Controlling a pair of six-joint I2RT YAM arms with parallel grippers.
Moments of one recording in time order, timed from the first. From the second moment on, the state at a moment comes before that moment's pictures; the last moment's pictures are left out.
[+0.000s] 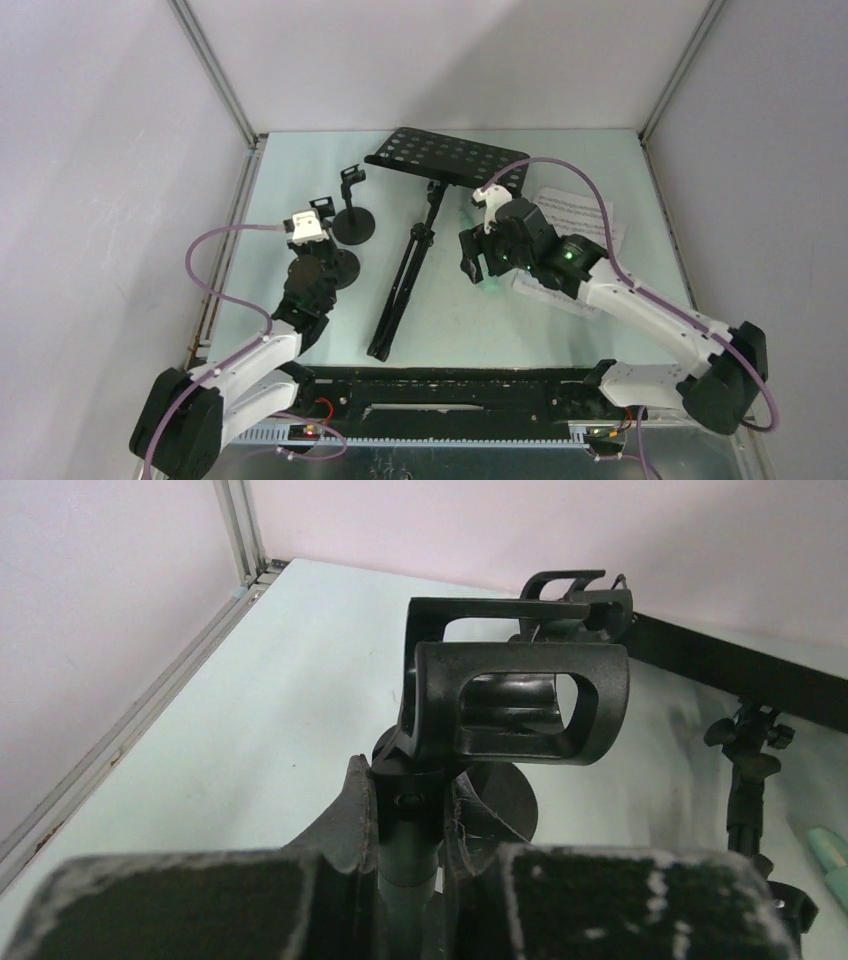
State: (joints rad) left arm -0.44 0.91 0.29 0.71 -0.64 -0.05; right arm 0.76 1.25 1.07 -0.54 0.05 0.23
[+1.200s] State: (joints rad) left arm -0.46 0.47 0.53 -0.33 -0.43 -0.60; right arm 0.64 0.93 0.96 -0.75 0.03 0.57
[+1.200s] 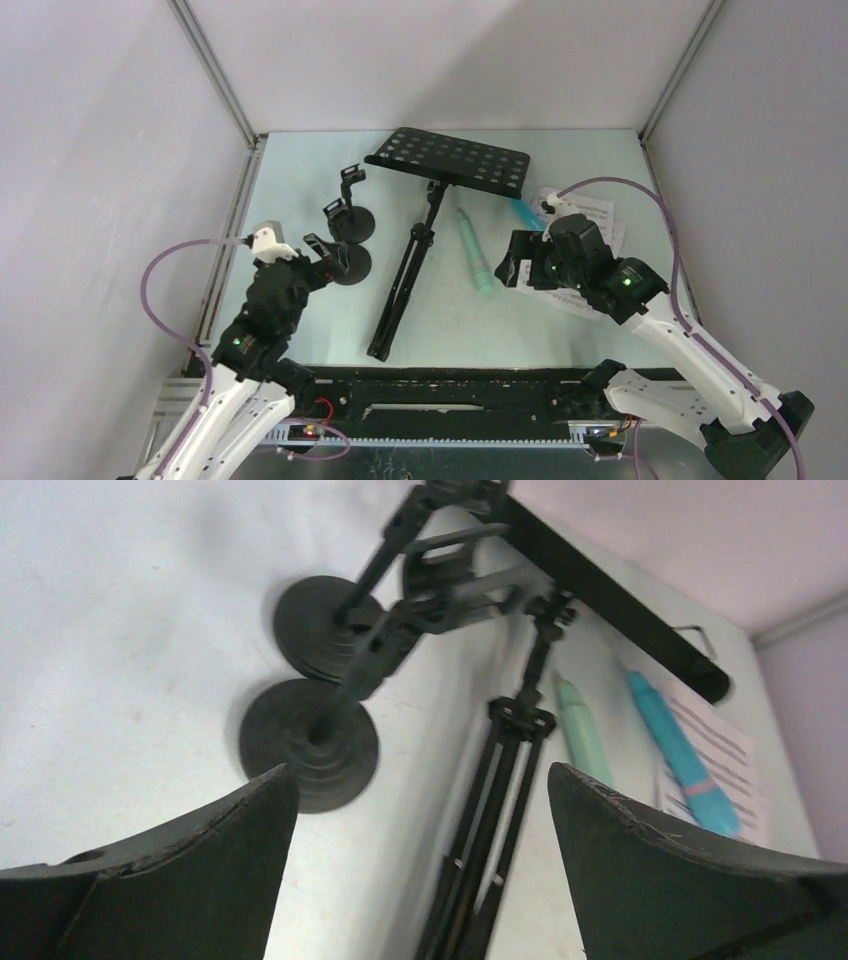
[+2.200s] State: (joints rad) left arm -0.46 0.13 0.75 -0.72 -0.40 -0.42; right arm 0.62 0.17 0.85 -0.79 0.28 0.37
